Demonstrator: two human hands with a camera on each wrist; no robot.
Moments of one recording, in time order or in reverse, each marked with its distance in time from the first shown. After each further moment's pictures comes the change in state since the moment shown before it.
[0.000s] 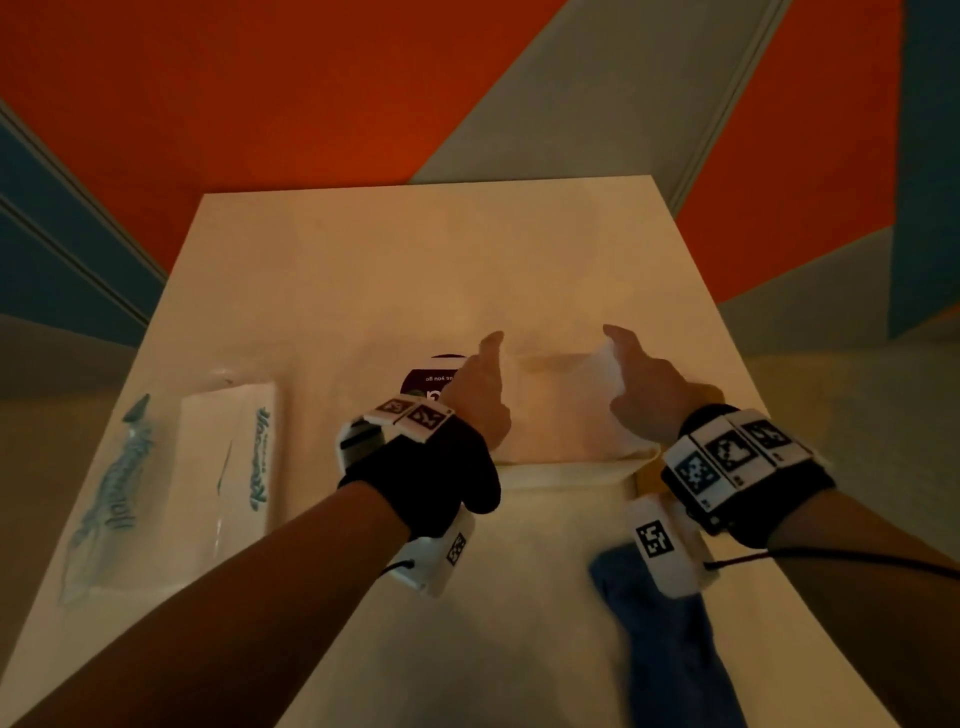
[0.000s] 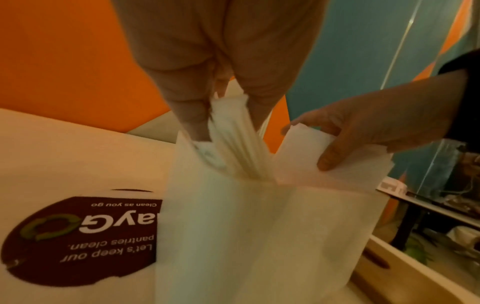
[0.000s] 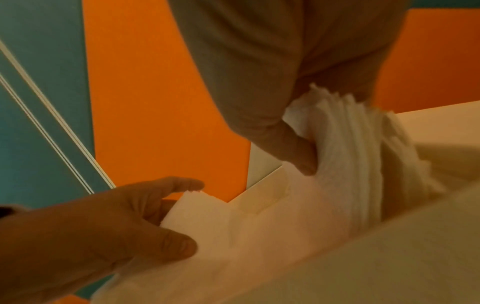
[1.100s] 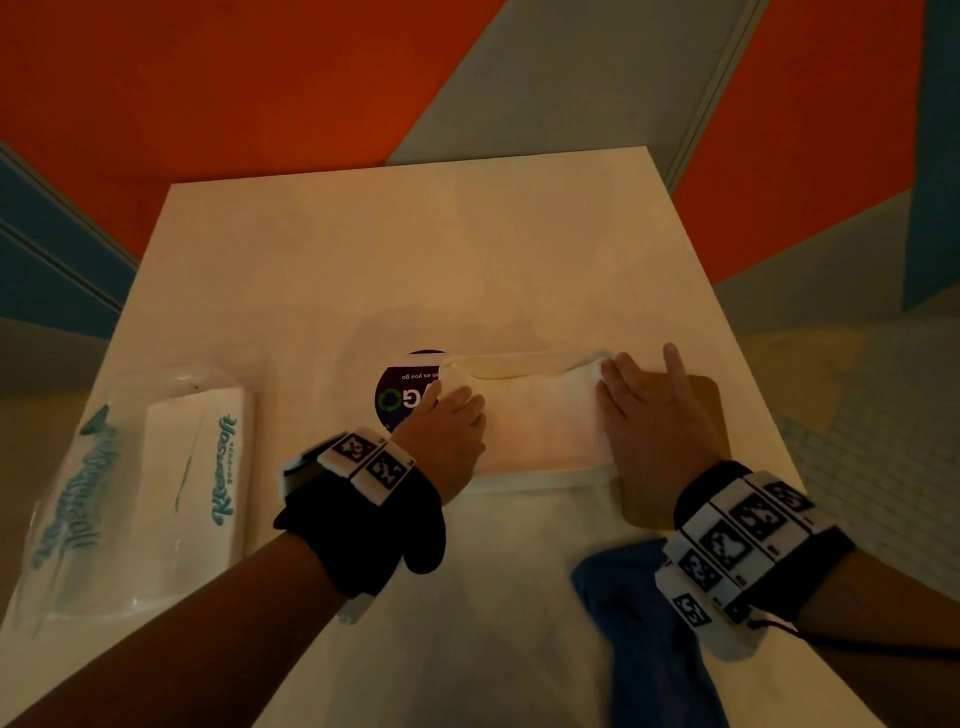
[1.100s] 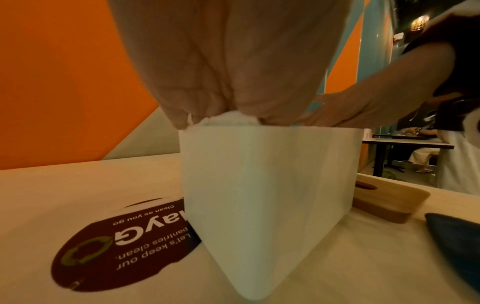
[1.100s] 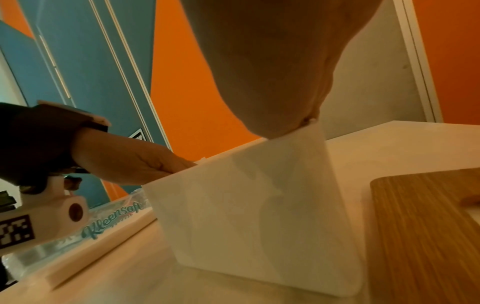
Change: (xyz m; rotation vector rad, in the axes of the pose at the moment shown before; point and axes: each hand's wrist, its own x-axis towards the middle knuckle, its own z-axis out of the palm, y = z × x) left_hand 0.003 -0.021 0.019 0.917 -0.283 0.306; right_hand -0.010 0.043 0.025 -1.127 0.128 -0.276
